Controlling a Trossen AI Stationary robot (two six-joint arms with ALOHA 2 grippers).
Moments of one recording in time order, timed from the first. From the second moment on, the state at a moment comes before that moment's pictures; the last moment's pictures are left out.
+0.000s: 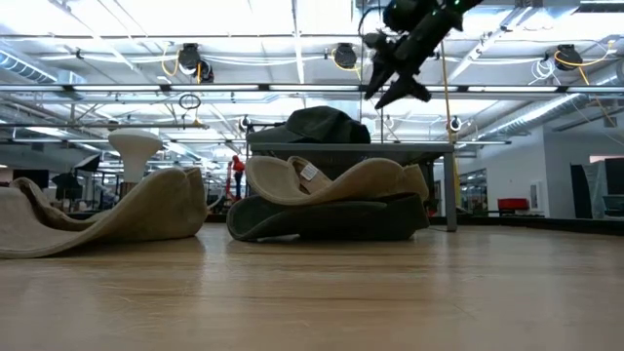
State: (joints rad) left arm 0.07 1.06 1.60 -0.79 0.00 -0.07; right arm -0.69 1.53 1.51 -0.77 -0.24 0.40
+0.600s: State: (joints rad) left arm 0.07 1.06 1.60 -0.79 0.00 -0.14; right arm -0.42 1.34 1.51 -0.92 -0.24 0.69
